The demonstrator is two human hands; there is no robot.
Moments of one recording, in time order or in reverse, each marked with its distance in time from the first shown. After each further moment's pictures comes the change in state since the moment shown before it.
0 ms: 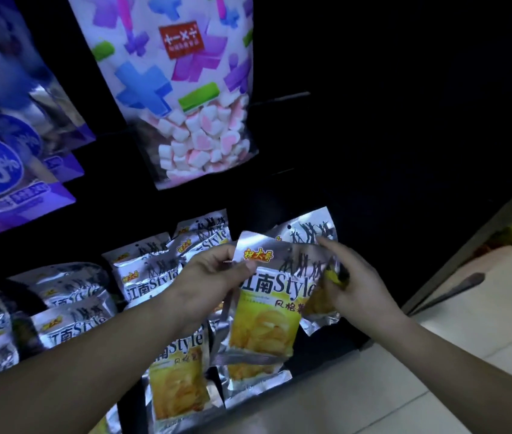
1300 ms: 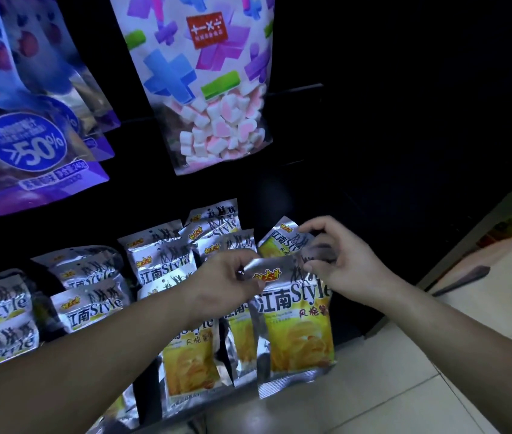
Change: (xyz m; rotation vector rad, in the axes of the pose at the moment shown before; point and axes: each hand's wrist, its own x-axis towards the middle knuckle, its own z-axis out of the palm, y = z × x) left_hand -0.023 -0.006 -0.008 0.461 -0.061 0.026; right_hand 0.012 -0.060 0.004 0.151 -0.250 0.007
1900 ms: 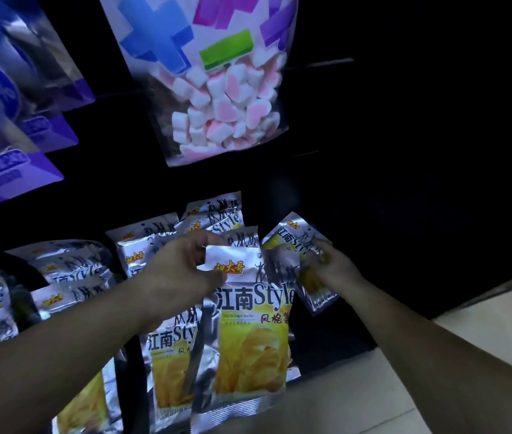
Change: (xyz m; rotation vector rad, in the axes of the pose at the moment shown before) left_hand 0.020 -0.022 -0.041 -0.098 0.210 -0.119; right_hand 0.091 0.153 0.031 -0.155 0.103 0.528
